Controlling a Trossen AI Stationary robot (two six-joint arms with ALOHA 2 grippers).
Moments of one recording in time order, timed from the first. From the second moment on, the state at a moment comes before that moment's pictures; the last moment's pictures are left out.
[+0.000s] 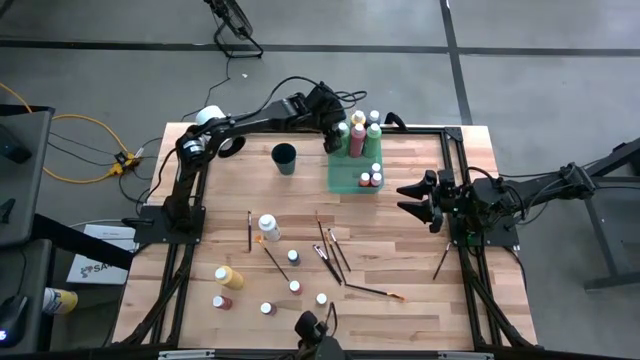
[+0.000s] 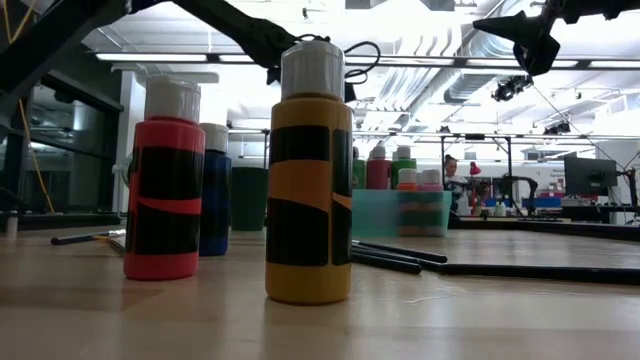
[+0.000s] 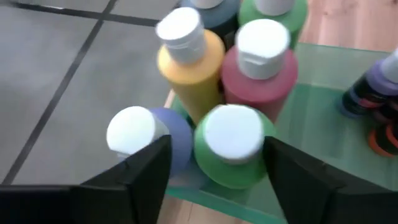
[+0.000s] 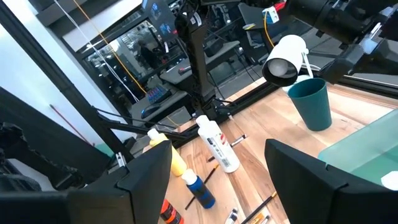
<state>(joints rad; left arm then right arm) 0.53 2.05 1.81 -0.47 0.00 0.29 0.24 0.51 0.45 0.04 0.36 0.56</state>
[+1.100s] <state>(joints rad) 0.15 1.23 1.35 -1.08 -0.02 0.41 0.24 0.51 0.45 0.03 0.31 0.58</state>
